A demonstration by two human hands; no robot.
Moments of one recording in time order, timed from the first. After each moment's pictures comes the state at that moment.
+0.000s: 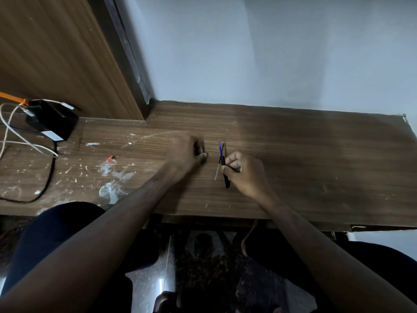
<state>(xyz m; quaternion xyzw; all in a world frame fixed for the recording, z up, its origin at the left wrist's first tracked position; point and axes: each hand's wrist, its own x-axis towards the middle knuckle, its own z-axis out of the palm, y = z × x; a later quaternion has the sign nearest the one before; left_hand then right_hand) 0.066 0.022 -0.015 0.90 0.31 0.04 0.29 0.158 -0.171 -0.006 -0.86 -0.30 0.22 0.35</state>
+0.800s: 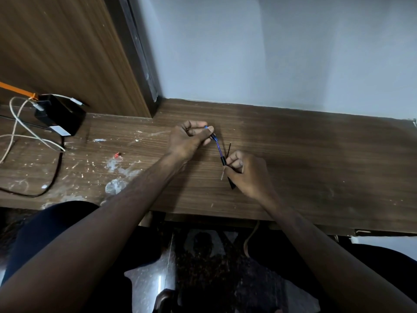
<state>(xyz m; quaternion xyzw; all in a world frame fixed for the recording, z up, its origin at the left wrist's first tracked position) 0.075 0.033 -0.013 0.54 0.37 0.22 0.73 0.150 -0.161 -0.003 -0.85 -0.34 0.21 0.34</state>
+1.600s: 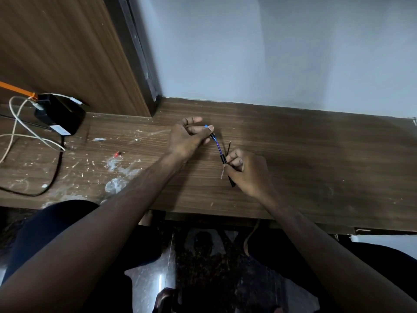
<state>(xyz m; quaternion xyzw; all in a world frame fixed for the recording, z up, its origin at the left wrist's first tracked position) 0.076 0.034 -0.012 0.57 0.37 0.22 0.70 0.151 -0.160 -0.003 -0.85 -0.35 0.20 0.35</state>
